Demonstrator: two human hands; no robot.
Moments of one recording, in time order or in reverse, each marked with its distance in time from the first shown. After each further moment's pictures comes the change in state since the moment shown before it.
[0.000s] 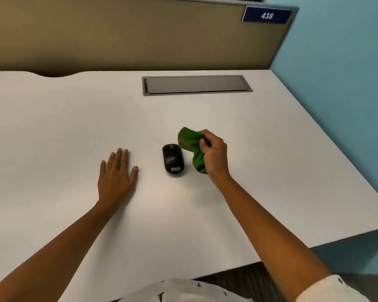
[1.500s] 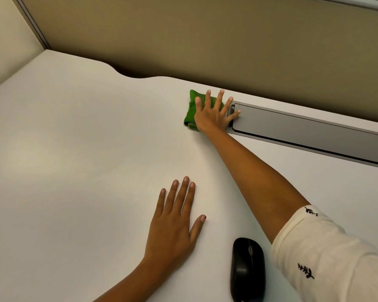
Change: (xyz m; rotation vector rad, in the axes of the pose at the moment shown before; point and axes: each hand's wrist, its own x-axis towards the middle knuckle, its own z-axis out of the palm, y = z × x) left_hand 0.093 -0.001 0.018 0.052 -0.088 -0.060; right_hand 0.334 0.026 0.306 -0.877 -0.267 -0.094
